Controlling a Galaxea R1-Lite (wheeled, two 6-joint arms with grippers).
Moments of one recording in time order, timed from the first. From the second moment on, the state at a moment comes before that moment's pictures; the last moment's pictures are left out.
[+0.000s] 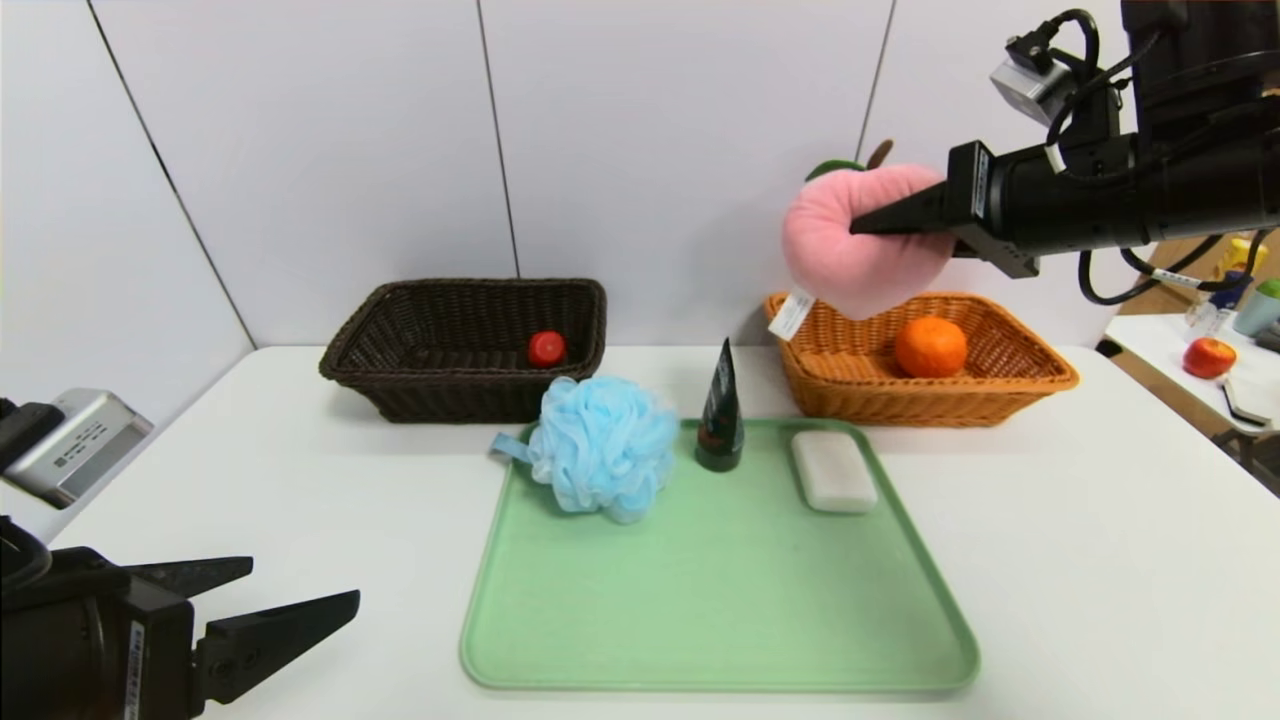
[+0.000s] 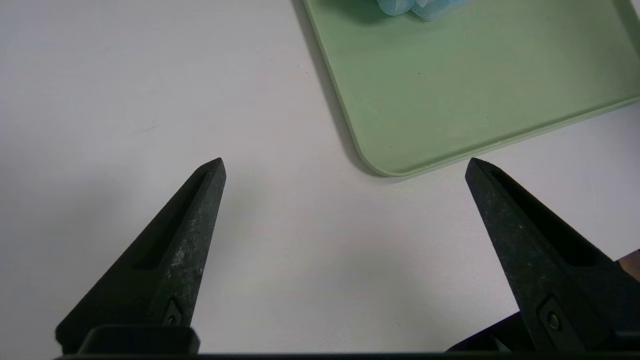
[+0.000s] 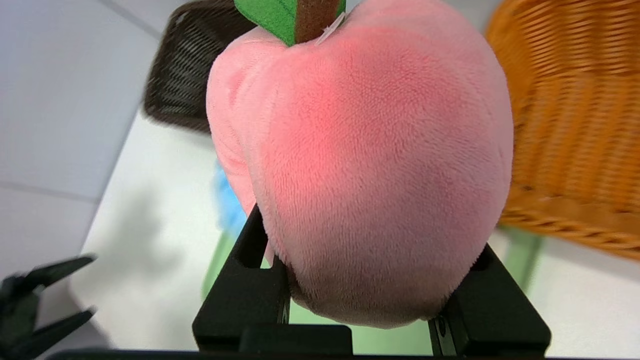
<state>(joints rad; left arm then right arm) -0.45 0.99 -0.65 0.20 -0.05 -0.25 0.23 1.73 -1.65 0.36 0.40 0.34</state>
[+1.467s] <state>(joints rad) -0.45 1.02 -0.69 0.20 -0.05 -0.26 0.11 2.02 -1.66 0.19 0.13 0.33</state>
